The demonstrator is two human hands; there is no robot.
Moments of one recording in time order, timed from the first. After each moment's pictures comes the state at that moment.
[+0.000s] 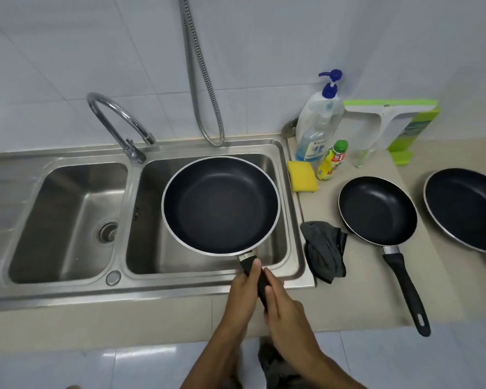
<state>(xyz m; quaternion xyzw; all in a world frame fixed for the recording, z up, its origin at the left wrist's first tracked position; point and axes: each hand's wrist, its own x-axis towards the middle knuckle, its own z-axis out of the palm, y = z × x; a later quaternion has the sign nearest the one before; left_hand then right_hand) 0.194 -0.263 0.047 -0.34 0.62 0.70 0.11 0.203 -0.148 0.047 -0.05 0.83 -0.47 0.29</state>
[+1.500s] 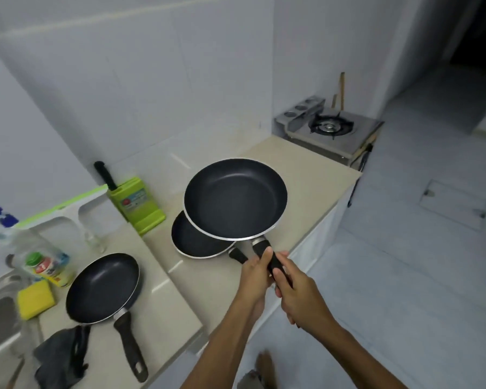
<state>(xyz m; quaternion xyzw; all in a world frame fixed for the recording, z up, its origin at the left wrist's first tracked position) 0.108 0.360 0.113 -0.02 0.61 0.73 0.30 0.182 0.457 0.106 0.15 0.84 -0.52 -0.03</state>
